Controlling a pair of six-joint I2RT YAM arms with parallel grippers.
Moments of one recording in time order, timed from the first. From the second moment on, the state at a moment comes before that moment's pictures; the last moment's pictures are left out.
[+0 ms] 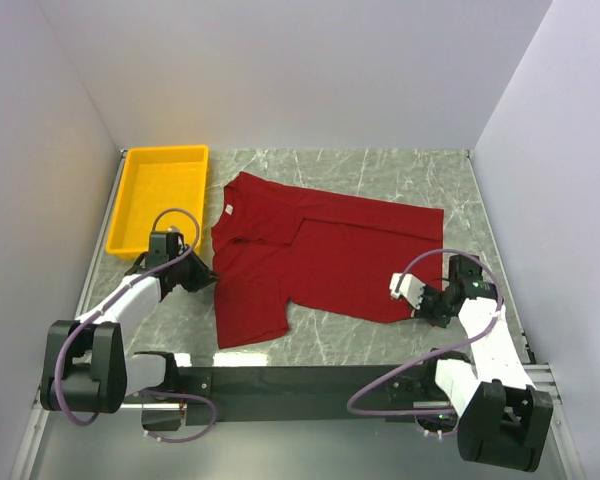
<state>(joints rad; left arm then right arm) -0.05 1.21 0.52 -0.22 0.28 -0.81 -0.18 0.90 0.51 -0.93 -0.38 -1.39</state>
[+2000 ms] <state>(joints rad) -0.01 1.49 0.92 -0.33 0.37 -0.79 -0.45 1.21 0.66 -0.61 -0.51 -0.90</state>
